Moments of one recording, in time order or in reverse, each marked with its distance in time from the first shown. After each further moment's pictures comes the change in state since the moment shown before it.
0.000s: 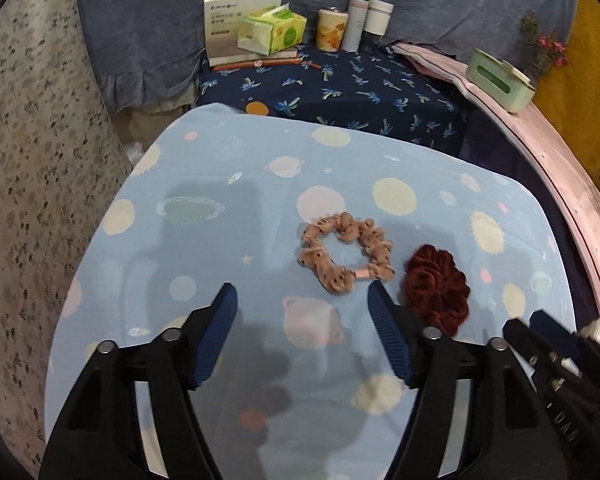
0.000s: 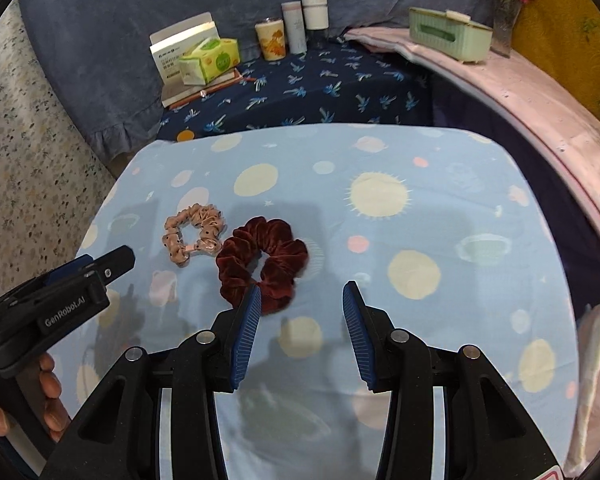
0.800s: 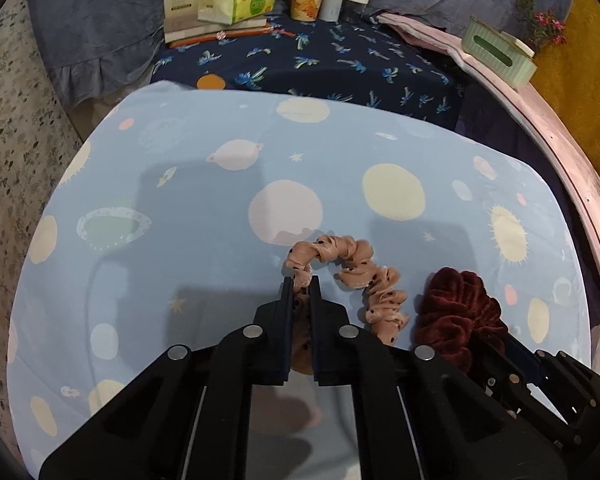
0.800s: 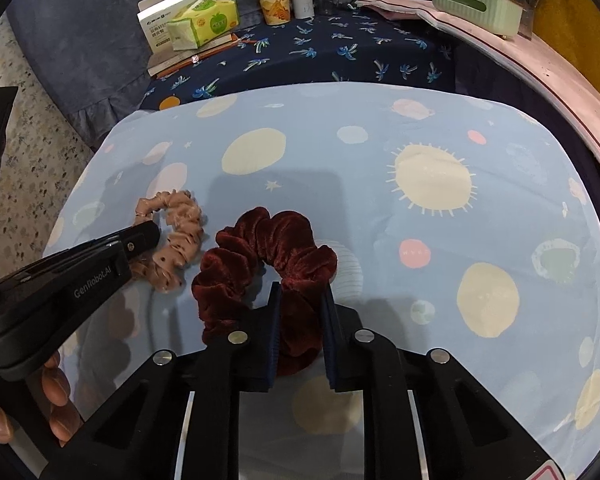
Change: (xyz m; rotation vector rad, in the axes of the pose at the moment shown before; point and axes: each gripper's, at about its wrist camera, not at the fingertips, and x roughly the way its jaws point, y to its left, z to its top) left arm 0.065 -0.024 0.015 0.070 0.060 -0.056; right arm 0.077 0.012 0.011 -0.001 0.072 0.002
